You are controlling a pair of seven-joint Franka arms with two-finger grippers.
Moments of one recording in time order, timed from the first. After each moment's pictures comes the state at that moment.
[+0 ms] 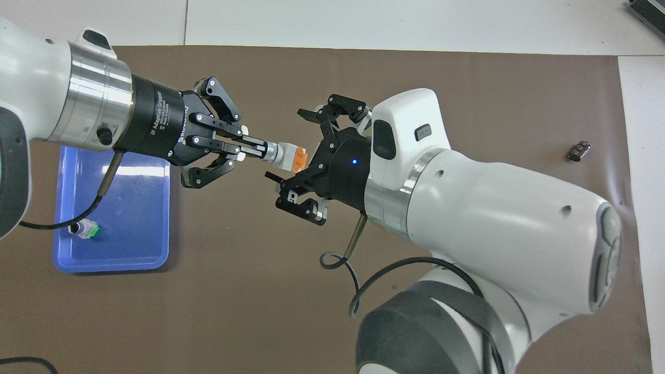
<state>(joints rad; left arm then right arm) 0.11 0.10 -0.46 -1.46 -0.59 1.73 -1.67 0.36 0.01 0.24 -1.75 0.59 2.54 -0.87</state>
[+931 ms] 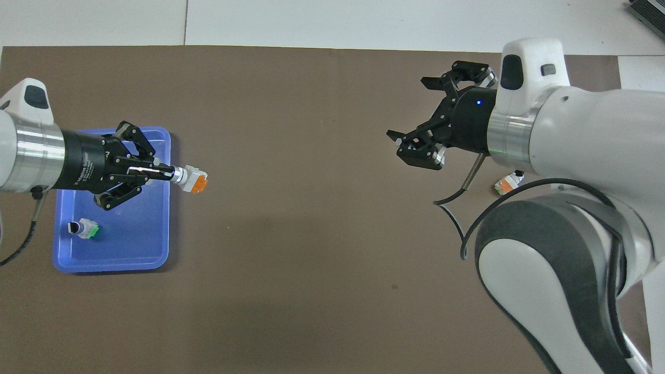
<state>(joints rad) 0.36 -0.11 -0.45 -1.89 -0.46 1.87 -0.99 0.10 0.01 0.22 -1.76 0.40 2.33 -0.88</state>
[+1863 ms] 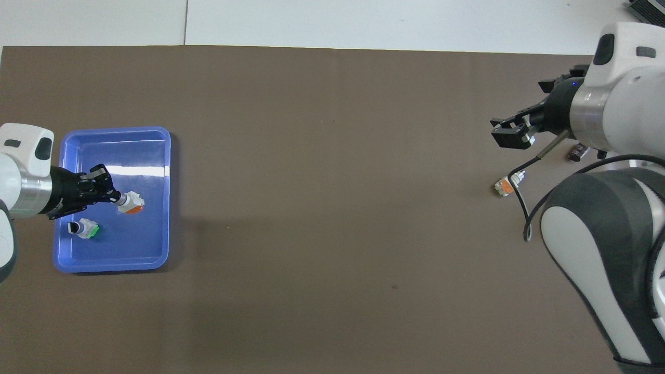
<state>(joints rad) 0.47 -0.14 -0.45 -2.15 -0.19 2.11 -0.41 -0.07 0.01 0.23 -1.73 -0.01 2.14 -0.46</state>
